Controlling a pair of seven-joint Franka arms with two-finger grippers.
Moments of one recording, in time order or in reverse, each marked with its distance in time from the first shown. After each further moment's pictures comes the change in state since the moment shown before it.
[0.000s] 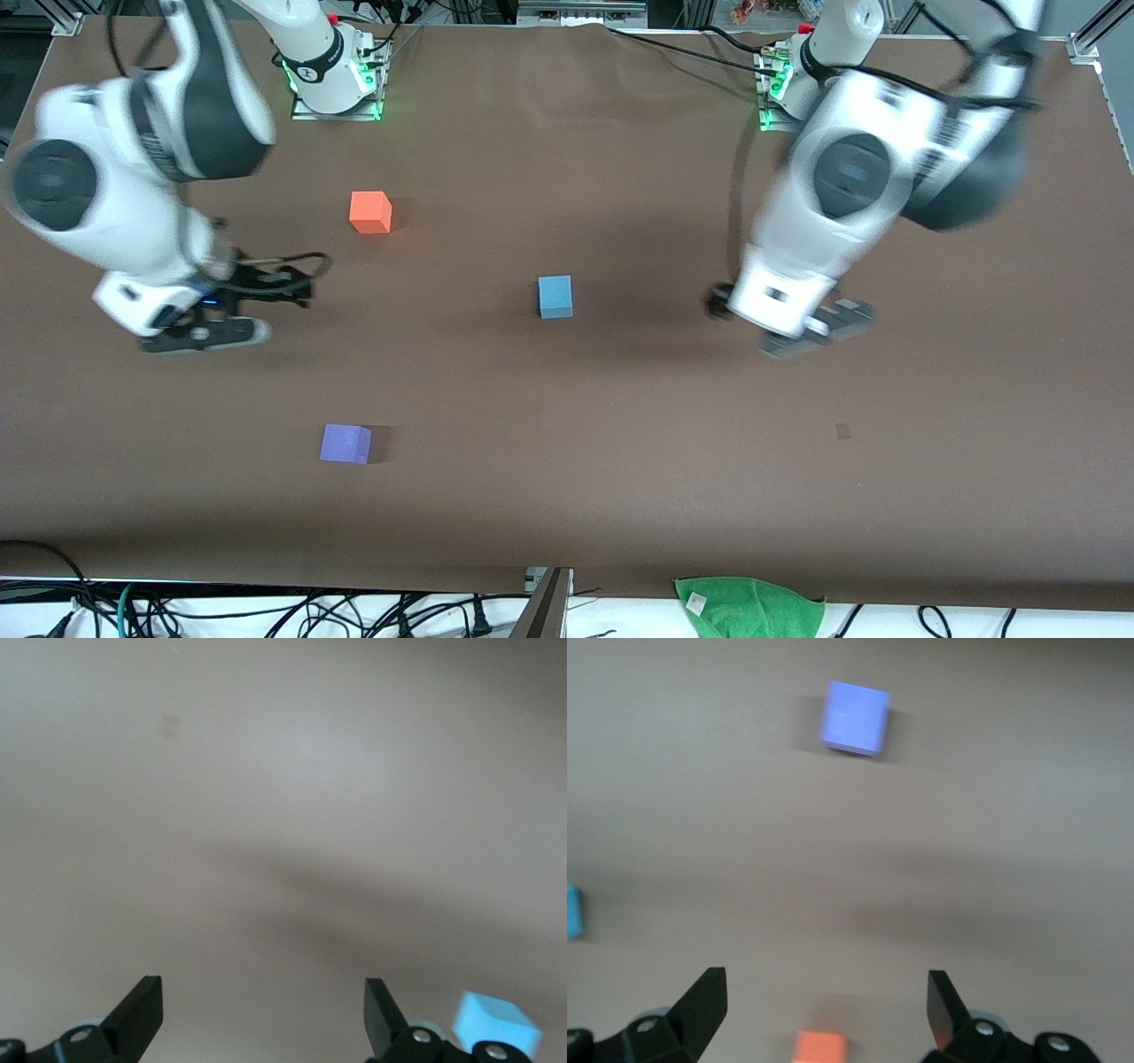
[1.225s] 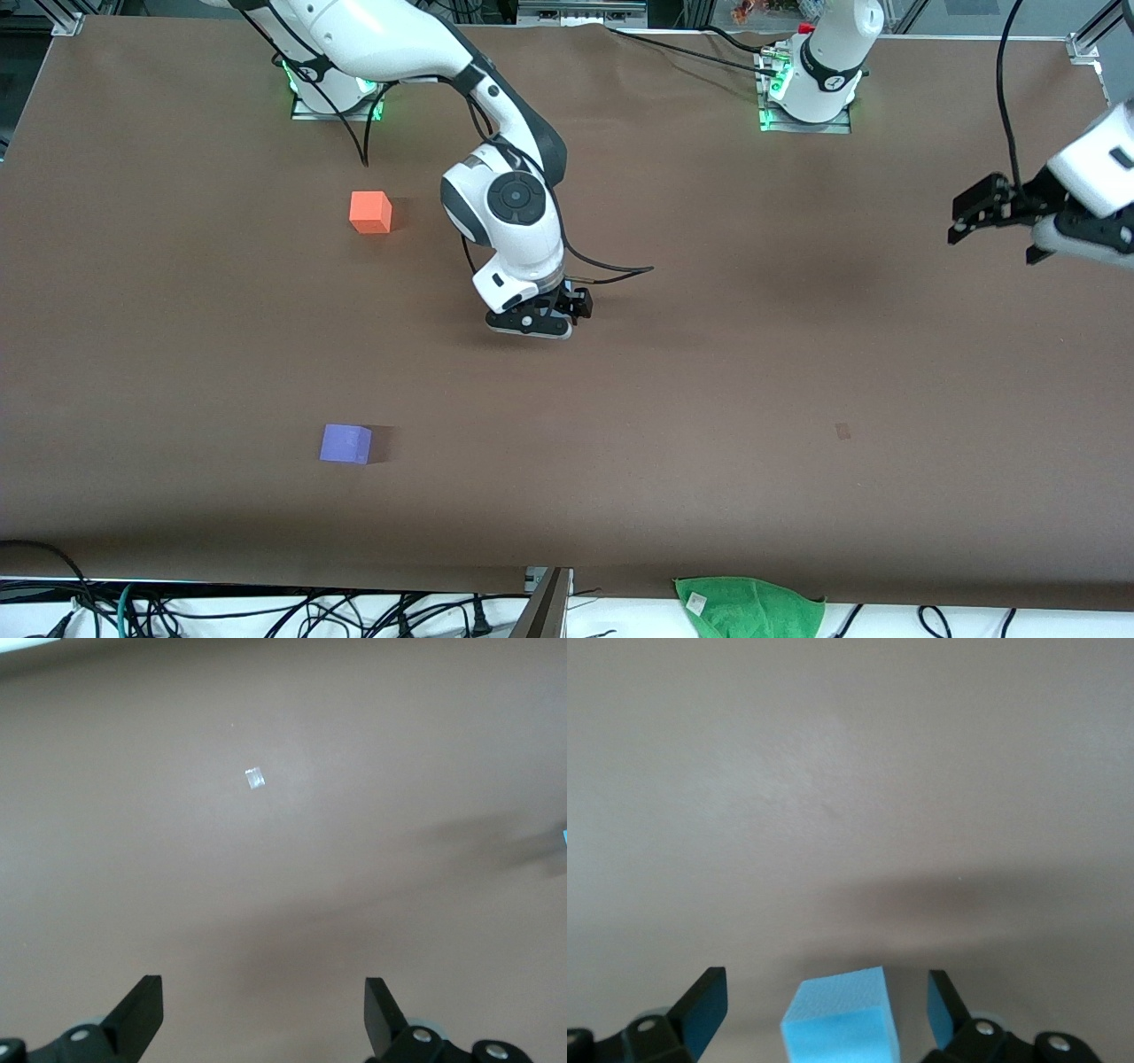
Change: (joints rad) left arm 0.226 -0.489 0.155 -0.387 -0.159 0.048 0.903; right arm 0.460 0.429 -0.003 0.111 -0.053 0.463 0.720
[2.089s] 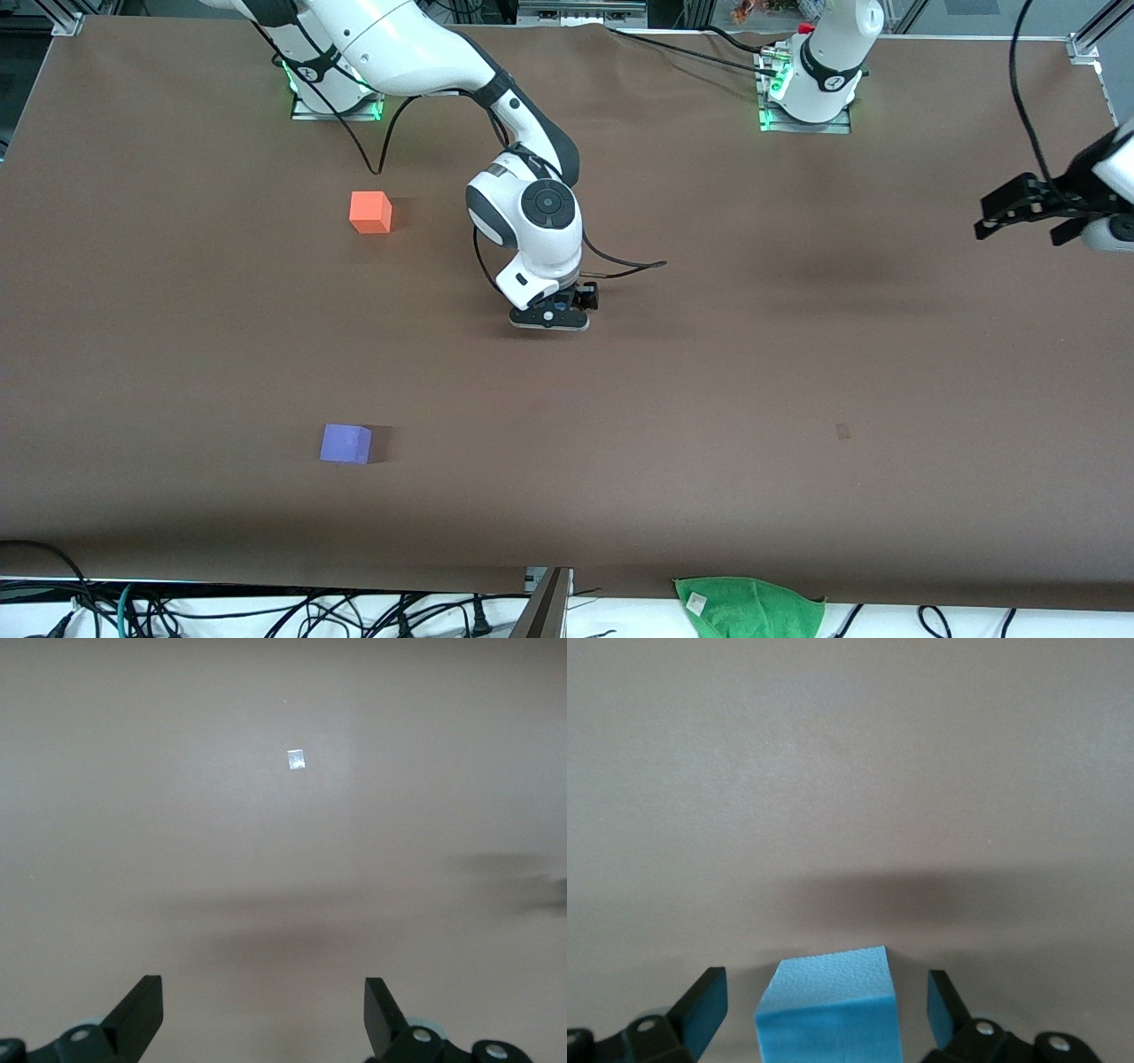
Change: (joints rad) left arm 0.058 0.049 0.014 0.079 0.000 -0.064 -0.139; right arm 0.042 0.060 0.000 0.001 -0.031 -0.002 0.000
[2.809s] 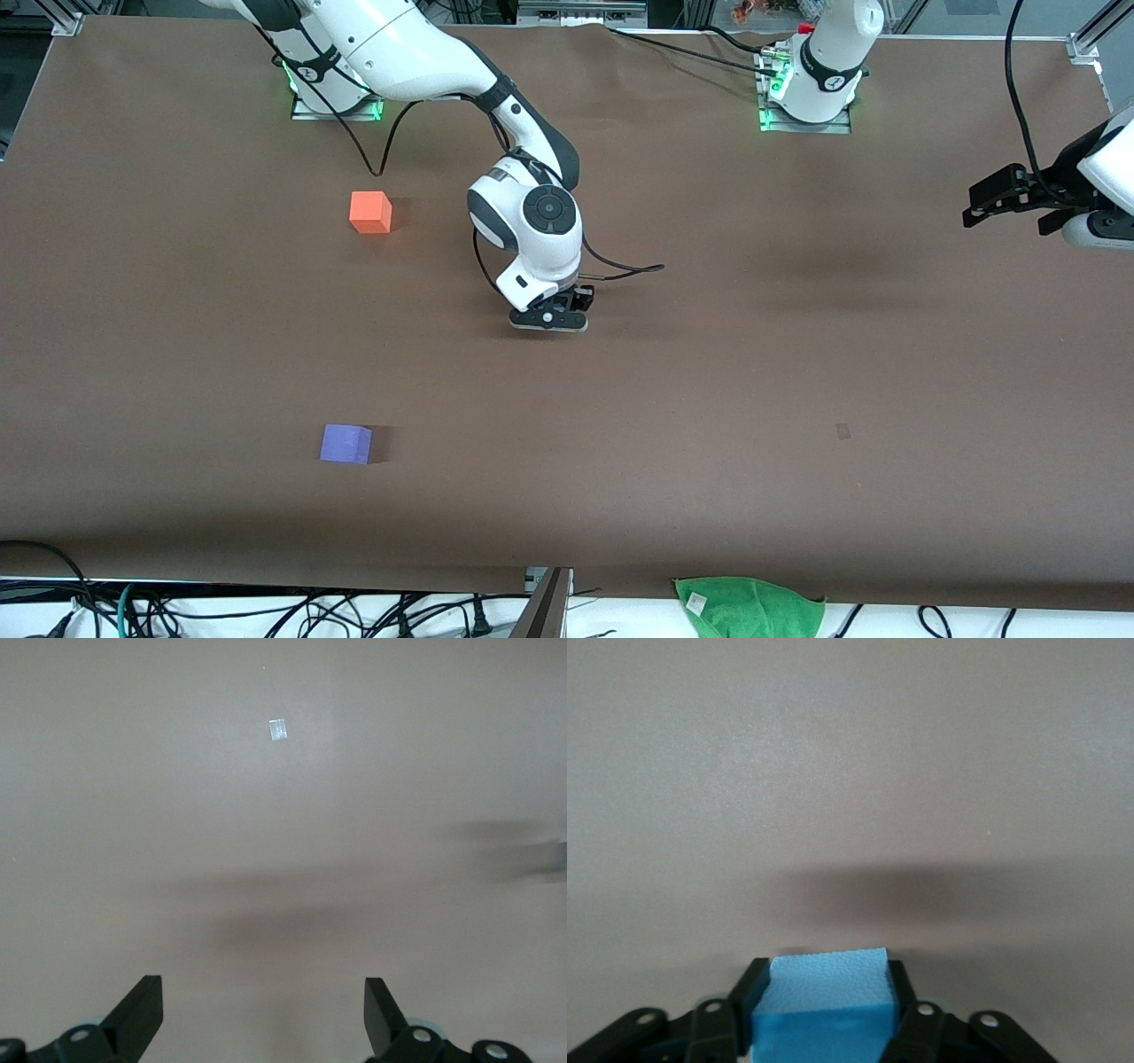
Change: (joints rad) left arm -0.093 0.003 0.053 0.009 0.000 -0.073 -0.005; right arm 0.001 0.010 0.000 -0.001 0.000 -0.003 0.000
